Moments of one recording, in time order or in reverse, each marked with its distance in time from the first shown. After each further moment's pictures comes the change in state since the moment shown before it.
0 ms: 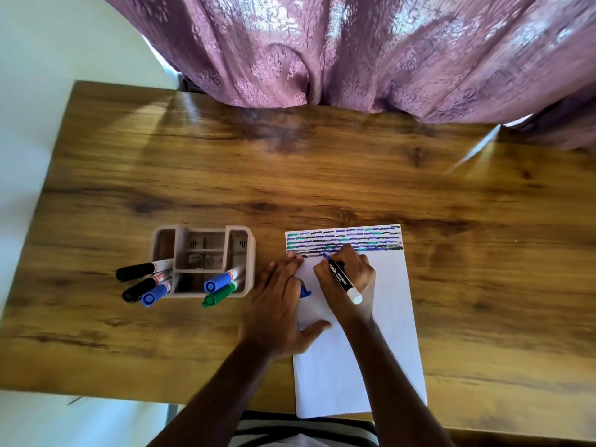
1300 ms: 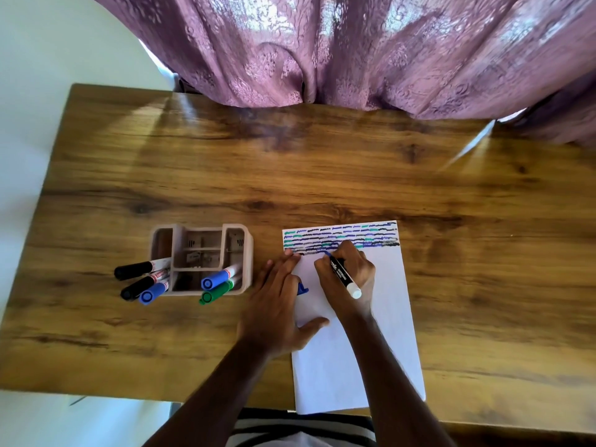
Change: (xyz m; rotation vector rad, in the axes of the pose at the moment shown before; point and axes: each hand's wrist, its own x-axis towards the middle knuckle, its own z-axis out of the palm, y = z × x) left_hand -0.002 -0.001 0.005 -0.023 0.037 0.005; right_hand 0.003 -0.001 -0.004 0.013 0.006 0.047
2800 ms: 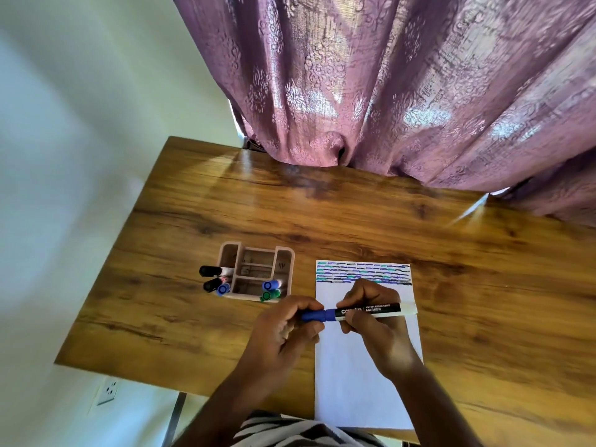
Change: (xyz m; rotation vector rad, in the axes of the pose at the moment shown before) left_hand -0.052 0.037 -0.136 -1.059 0.118 -0.164; right_hand -0.017 -0.123 -0.091 0.878 -0.516 0.100
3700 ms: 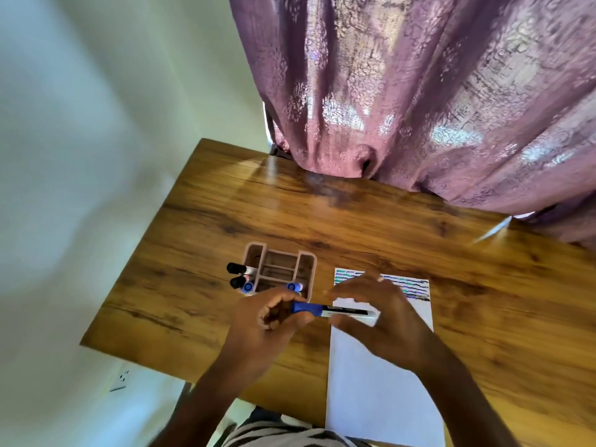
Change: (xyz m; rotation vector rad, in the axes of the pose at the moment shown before) left_hand -0.008 0.018 -0.048 0.215 0.210 0.044; right_hand 0.023 -0.026 0.007 -0.825 -0.308 -0.231
